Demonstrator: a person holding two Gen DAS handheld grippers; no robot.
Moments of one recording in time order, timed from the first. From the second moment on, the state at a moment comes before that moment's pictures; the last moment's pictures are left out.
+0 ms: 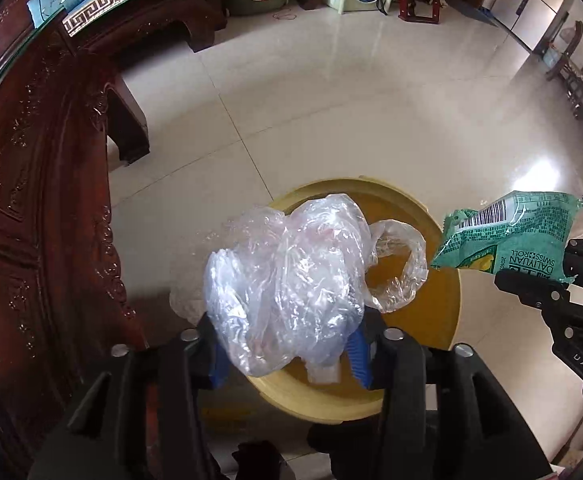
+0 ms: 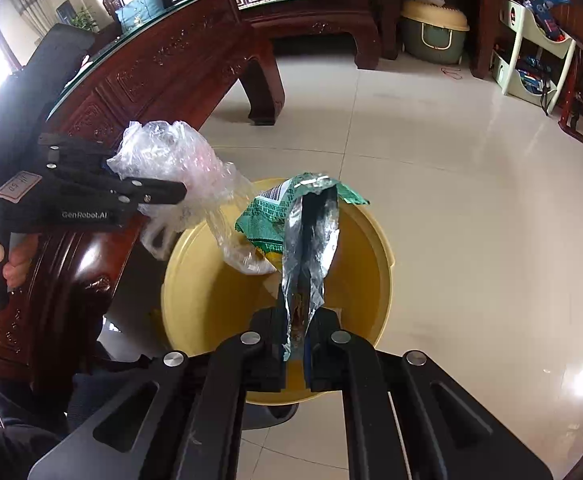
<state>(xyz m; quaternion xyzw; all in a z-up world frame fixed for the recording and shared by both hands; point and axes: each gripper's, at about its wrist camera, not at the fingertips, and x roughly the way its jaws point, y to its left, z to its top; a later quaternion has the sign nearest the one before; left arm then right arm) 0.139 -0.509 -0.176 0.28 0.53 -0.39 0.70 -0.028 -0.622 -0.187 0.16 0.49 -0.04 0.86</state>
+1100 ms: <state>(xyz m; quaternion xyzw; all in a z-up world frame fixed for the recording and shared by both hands) 0.122 -0.515 -0.177 0.29 0.52 -0.40 0.69 -0.016 -0.613 -0.199 0.15 0.52 -0.01 0.84</state>
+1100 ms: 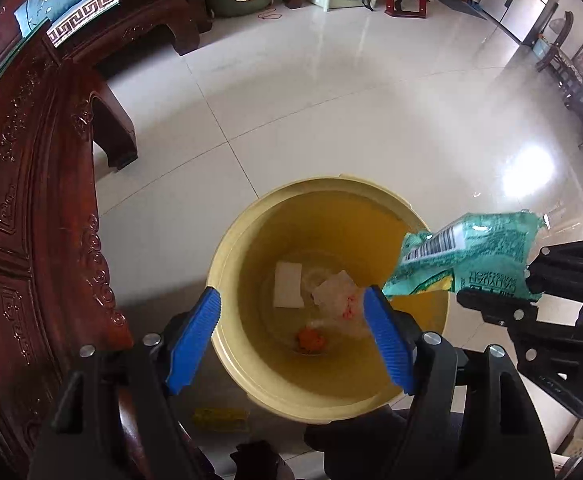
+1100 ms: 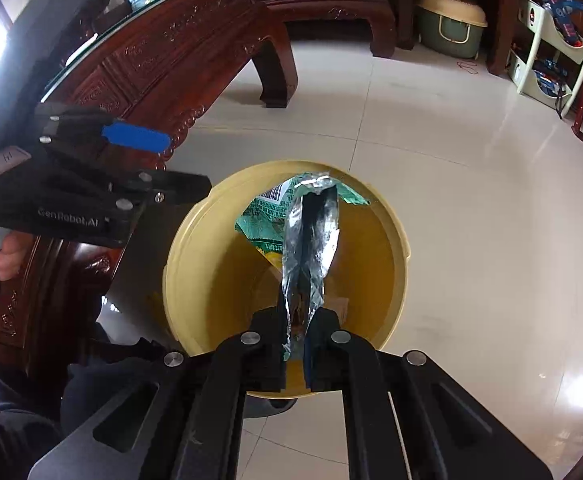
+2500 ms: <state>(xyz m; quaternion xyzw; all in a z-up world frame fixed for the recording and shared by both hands) 0.093 -0.152 0.012 0.03 0.33 -0.20 0.92 -0.036 -0.366 -0.007 -0.13 0.20 -0.02 0.97</state>
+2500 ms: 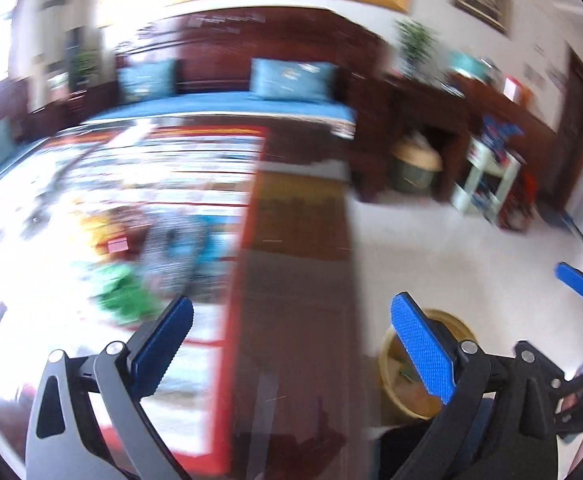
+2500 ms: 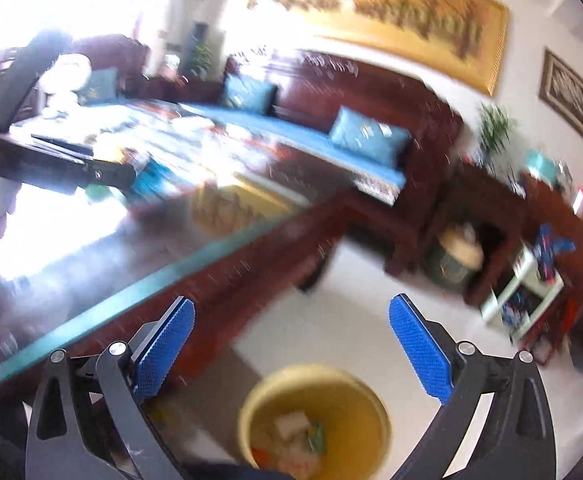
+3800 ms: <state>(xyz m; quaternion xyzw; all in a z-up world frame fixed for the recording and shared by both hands) 0.186 0.000 -0.031 -0.05 0.36 -0.09 0.93 0.220 -0.226 -0.025 0.00 0.38 0.17 0.91</state>
